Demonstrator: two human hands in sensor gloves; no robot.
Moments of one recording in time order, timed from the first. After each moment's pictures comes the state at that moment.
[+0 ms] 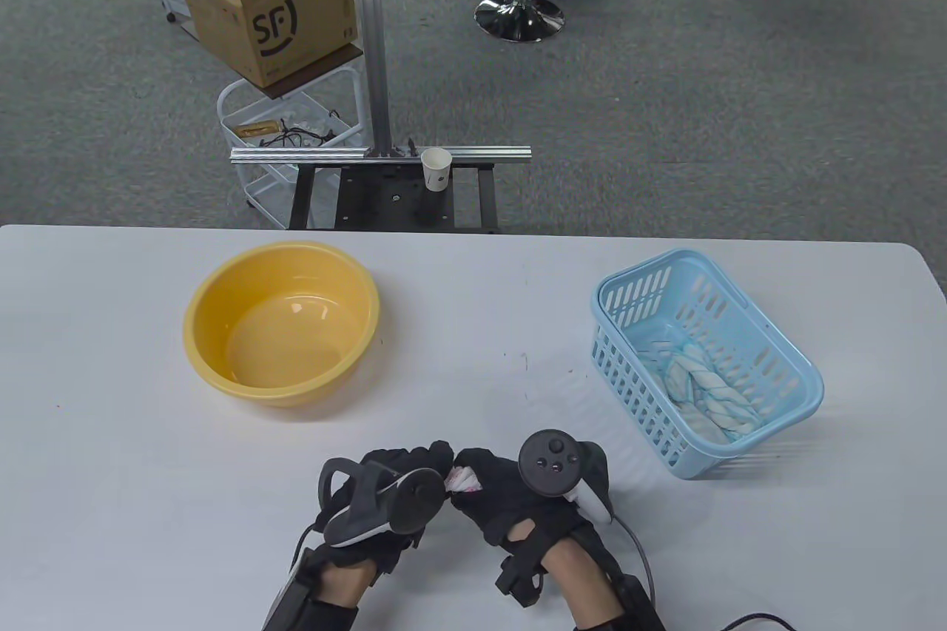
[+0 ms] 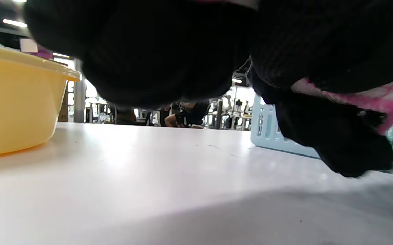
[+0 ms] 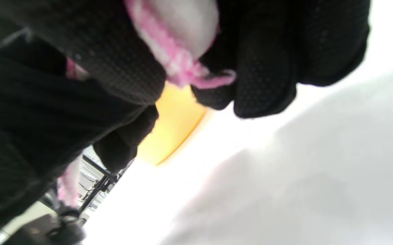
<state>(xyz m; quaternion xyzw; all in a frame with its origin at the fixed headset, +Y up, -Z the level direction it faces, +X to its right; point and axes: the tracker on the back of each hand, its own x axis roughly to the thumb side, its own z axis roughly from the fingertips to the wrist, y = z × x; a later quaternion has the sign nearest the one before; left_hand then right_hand) -0.115 -0.720 -0.273 0.04 -0.20 0.06 0.98 0.070 -0.748 -0.299 0.22 0.08 0.90 0.37</state>
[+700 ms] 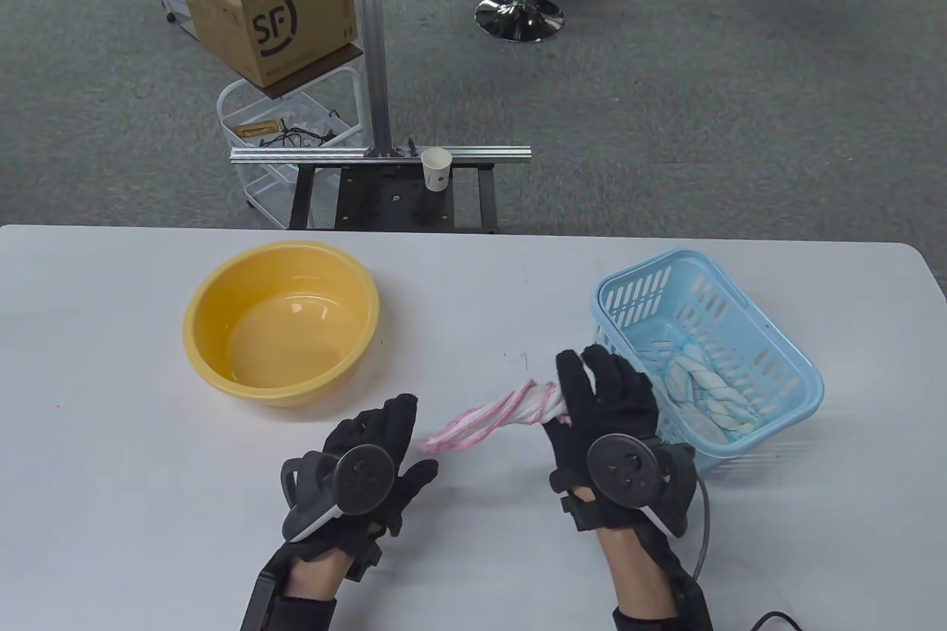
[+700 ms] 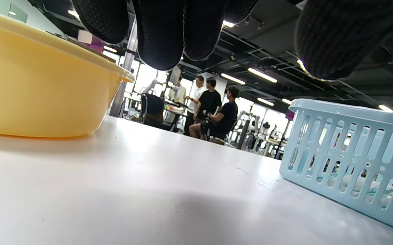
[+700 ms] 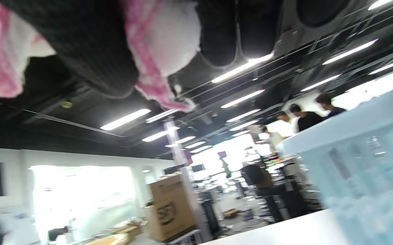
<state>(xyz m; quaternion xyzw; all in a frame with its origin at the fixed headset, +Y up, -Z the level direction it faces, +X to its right) -0.156 -0.718 -0.281 0.04 -0.13 0.15 0.98 0.158 -0.639 -0.295 0.06 -0.25 0.95 0.21</state>
